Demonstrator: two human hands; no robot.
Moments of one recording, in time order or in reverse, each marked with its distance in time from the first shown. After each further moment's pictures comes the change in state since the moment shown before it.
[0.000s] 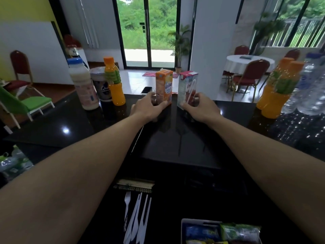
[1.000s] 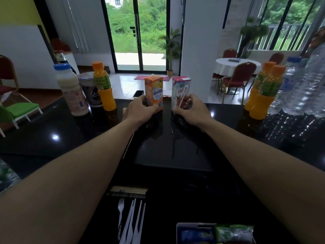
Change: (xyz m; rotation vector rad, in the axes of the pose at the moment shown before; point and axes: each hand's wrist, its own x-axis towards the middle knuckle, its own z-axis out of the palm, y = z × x) left_hand 0.006 0.002 0.009 -0.099 0.091 0.029; right_hand 0.000 0.006 -0.001 0.184 -0.002 -0.004
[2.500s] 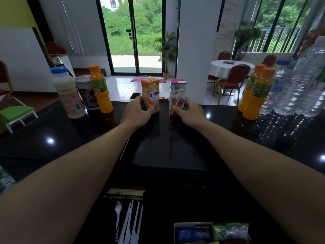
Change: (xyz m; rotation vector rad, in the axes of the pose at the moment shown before) left_hand -0.009 0.007 -0.002 -0.059 0.016 0.102; right_hand -0.009 -0.006 -0.004 0.066 0.001 -0.032
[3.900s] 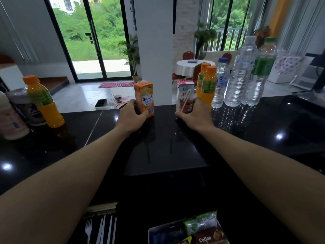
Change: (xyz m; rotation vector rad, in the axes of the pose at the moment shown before) left_hand -0.001 0.069 0.082 -0.144 -0.144 0.161; right_hand -0.034 0.073 -0.112 -0.261 0.386 0.098
